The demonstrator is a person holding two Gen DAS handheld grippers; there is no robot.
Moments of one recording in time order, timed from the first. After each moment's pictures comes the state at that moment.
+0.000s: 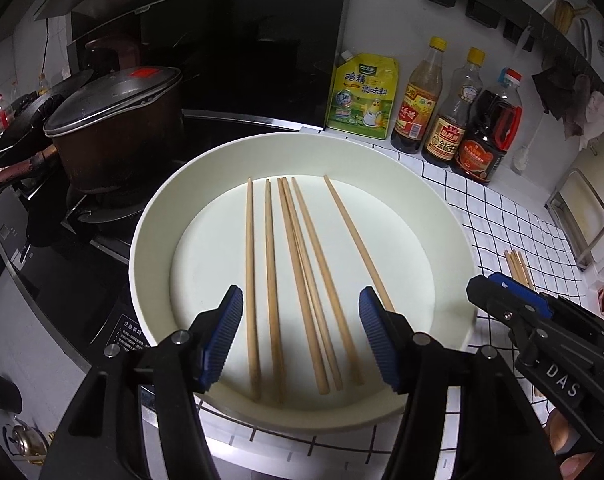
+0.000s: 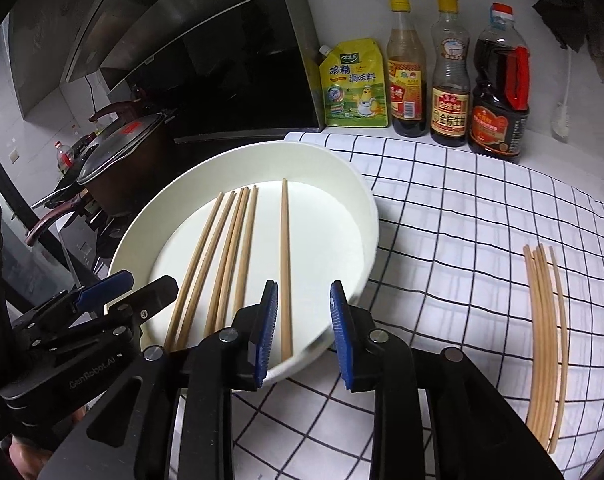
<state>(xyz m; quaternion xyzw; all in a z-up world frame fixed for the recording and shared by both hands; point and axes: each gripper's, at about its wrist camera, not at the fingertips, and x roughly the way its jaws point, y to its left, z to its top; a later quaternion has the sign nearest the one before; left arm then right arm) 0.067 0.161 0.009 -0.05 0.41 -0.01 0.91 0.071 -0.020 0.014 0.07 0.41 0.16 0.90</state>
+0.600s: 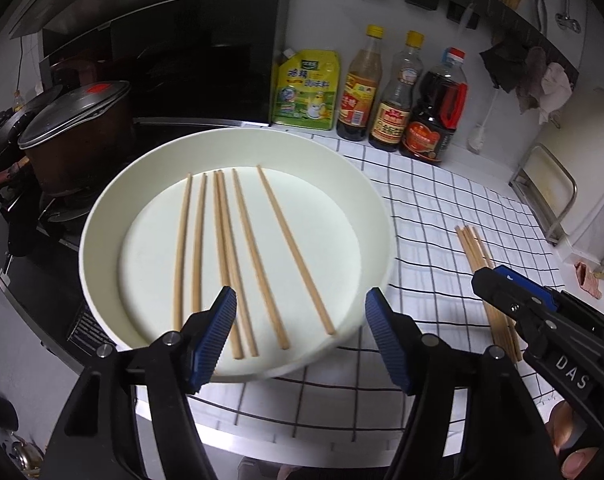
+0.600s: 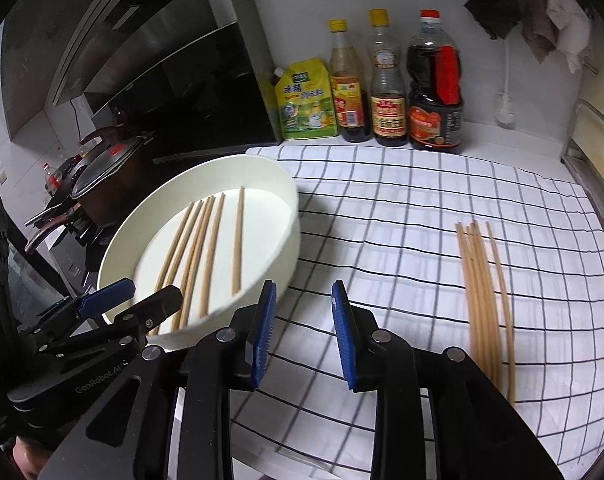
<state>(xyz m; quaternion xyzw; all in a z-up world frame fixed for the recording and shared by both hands) 0.036 0.102 0.012 -0.03 0.40 -0.06 0.91 0.022 -0.088 0.022 0.09 0.39 0.11 0.91</state>
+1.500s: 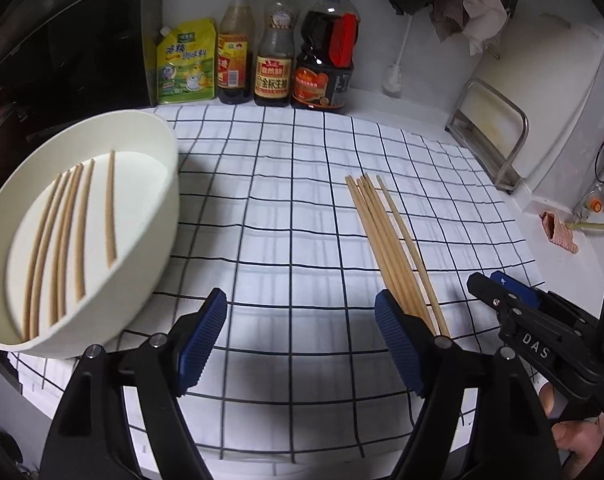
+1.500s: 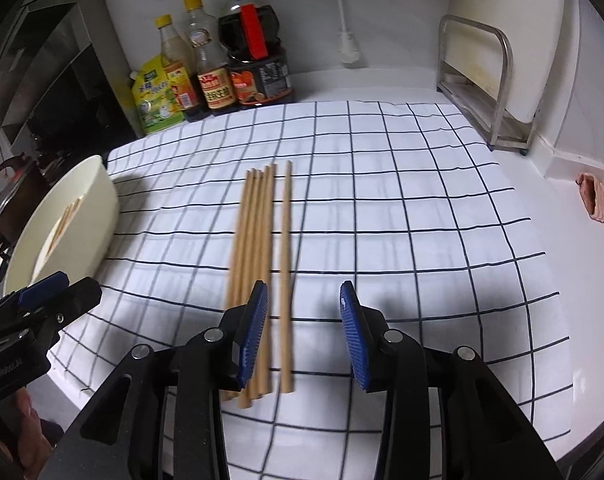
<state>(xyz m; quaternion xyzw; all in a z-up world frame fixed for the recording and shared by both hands) 0.038 -0.048 -0.025 0.00 0.44 -0.15 0.89 0.003 -0.257 -0.048 0.11 0.43 -0.02 0.90</state>
